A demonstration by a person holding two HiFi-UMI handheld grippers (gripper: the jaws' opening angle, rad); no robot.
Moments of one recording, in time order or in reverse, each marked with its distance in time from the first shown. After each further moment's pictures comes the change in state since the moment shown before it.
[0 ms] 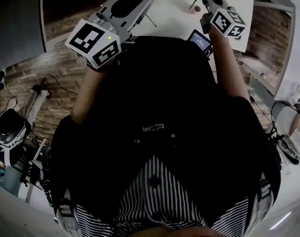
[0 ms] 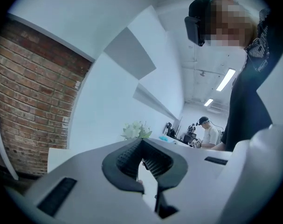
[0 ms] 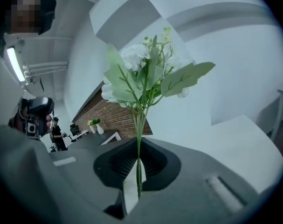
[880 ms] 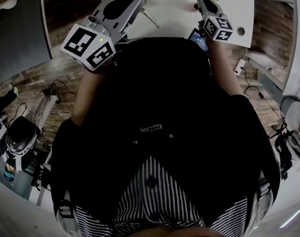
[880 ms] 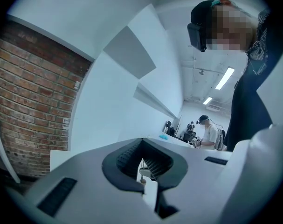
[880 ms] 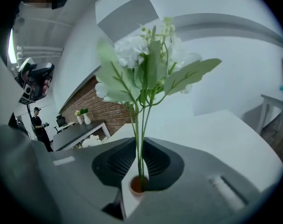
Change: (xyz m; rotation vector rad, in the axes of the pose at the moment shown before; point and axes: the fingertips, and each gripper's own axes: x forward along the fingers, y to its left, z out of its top) left arm 0.002 0.009 -0.001 0.018 0.045 -0.006; right arm -0.017 -0.046 -0.086 -0.074 0.016 -0.164
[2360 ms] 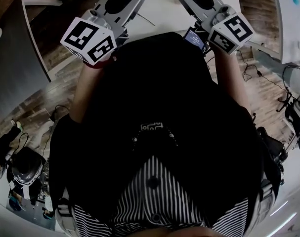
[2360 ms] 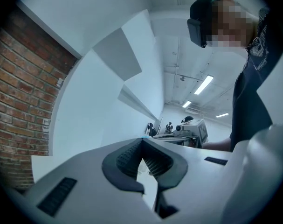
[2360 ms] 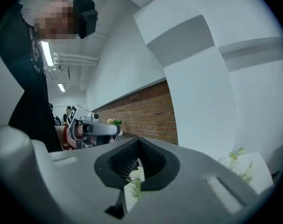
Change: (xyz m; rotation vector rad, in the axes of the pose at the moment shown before) left arm -0.009 -0.026 0.000 0.053 -0.058 -0.256; right arm -0.097 0.207 0.157 -0.210 -0.114 0.329
